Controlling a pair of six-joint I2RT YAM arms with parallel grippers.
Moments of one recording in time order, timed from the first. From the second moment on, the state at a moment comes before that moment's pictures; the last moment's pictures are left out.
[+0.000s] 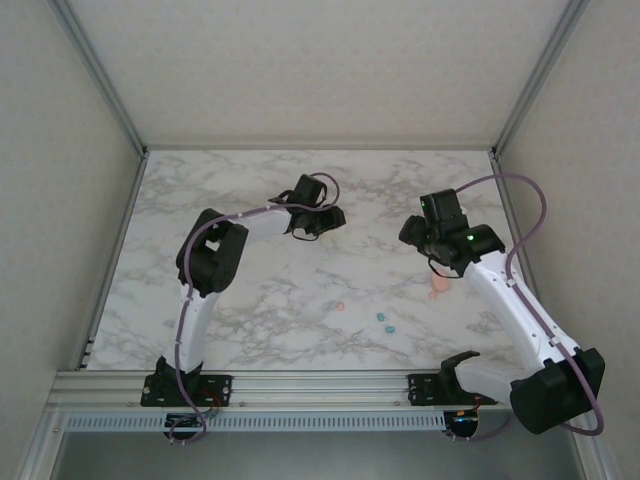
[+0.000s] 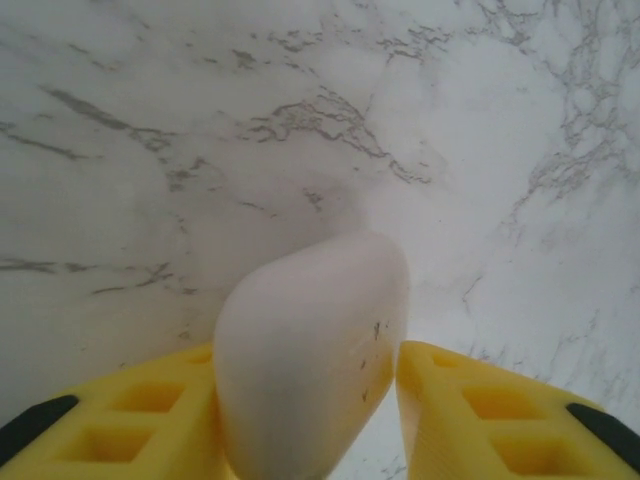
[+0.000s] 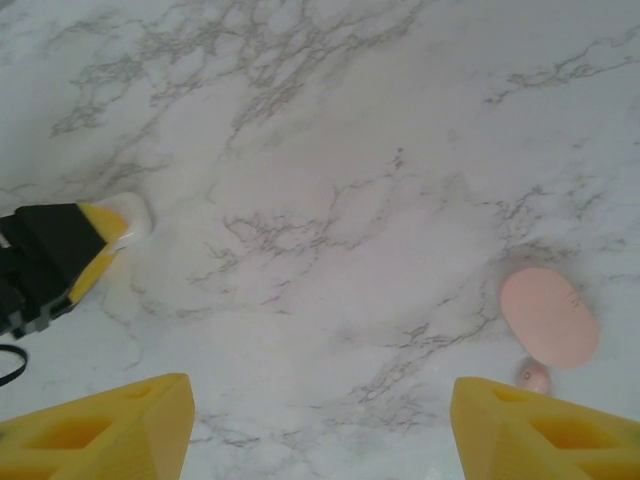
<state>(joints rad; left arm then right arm) -0.59 2.25 1.58 -0.21 0.34 -0.80 0.37 1.16 1.09 -0.89 0.18 0.75</state>
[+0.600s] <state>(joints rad) -0.56 1.95 1.34 -0.25 0.25 -0.67 -0.04 1.25 0.90 -0.83 -0.04 0.65</state>
